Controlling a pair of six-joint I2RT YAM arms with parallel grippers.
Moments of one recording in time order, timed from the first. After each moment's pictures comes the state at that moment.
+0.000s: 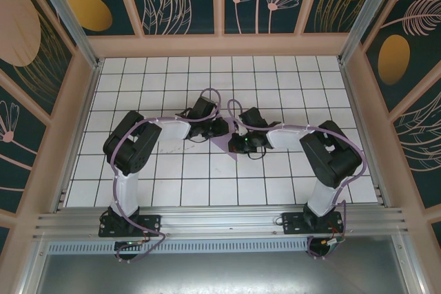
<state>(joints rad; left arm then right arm) -0.62 2.01 1.12 0.02 0.33 -0.74 0.64 1.75 0.87 -0.18 -0.40 0.57</state>
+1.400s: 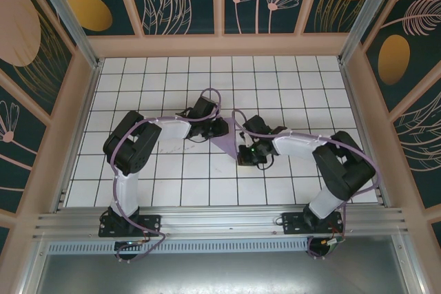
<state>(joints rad) -0.62 2.01 1.13 -0.01 0.33 -0.74 0.67 1.59 0.79 -0.44 -0.36 0.54</state>
